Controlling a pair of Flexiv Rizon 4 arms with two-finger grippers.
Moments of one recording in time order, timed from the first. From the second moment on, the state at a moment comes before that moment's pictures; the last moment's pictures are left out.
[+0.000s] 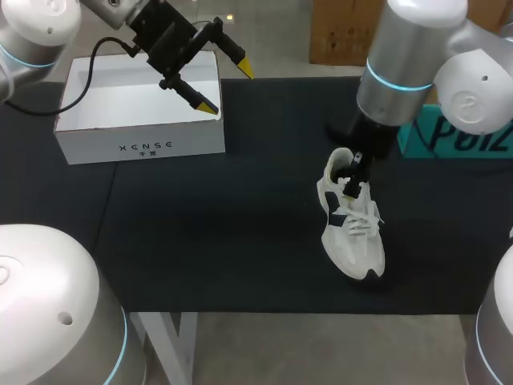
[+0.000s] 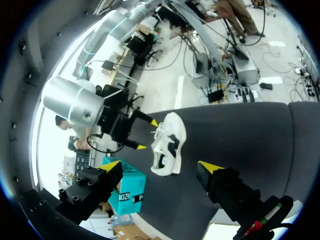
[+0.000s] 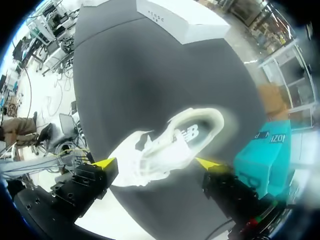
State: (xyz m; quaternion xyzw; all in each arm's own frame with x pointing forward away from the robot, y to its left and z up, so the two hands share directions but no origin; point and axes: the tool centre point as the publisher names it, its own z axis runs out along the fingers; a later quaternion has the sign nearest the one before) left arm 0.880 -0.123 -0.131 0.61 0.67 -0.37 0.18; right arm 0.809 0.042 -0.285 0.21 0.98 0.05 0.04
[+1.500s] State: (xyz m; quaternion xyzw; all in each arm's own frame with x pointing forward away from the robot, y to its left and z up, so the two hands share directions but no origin) left arm 0.880 -0.123 -0.131 0.61 0.67 -0.37 0.18; right arm 0.925 0.030 -0.296 -0.02 0.99 0.04 0.10
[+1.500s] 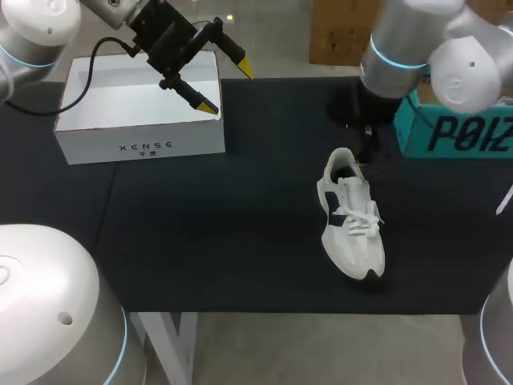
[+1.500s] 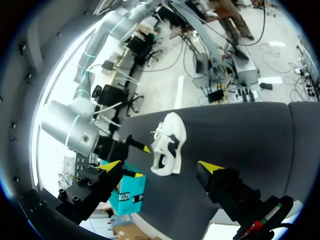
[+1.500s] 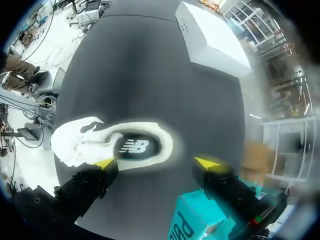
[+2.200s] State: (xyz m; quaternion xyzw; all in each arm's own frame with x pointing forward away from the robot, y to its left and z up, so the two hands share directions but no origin) left arm 0.880 -0.123 -0.131 0.61 0.67 -0.37 0.18; right arm 0.963 0.045 -0.345 -0.01 1.00 0.04 0.04
